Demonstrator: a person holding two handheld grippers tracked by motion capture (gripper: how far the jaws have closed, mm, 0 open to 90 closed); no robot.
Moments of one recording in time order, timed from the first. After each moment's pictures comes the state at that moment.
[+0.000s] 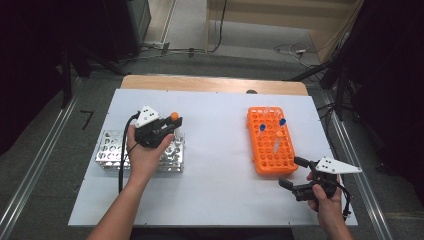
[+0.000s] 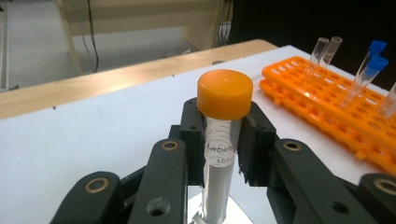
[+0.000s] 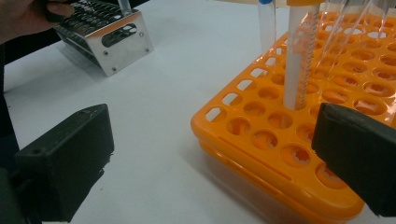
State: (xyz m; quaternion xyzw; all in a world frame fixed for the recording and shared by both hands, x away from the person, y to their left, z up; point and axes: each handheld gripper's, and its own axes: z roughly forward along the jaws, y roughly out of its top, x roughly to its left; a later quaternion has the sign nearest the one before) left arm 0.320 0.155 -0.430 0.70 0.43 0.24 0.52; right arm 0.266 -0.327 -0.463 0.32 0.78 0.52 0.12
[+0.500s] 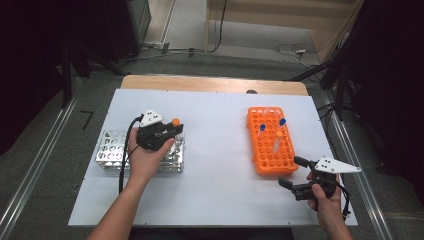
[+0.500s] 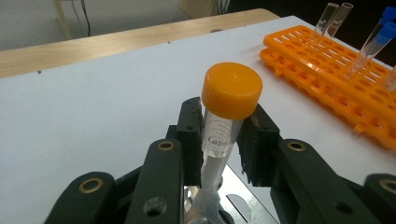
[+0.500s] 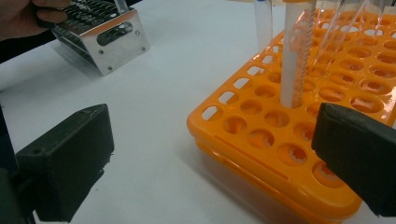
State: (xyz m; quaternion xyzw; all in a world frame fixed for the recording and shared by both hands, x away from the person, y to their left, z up) left arm 0.319 0.153 -0.437 0.72 0.45 0.21 0.49; right arm 0.267 -0.327 -0.464 0.33 0.78 0.52 0.12
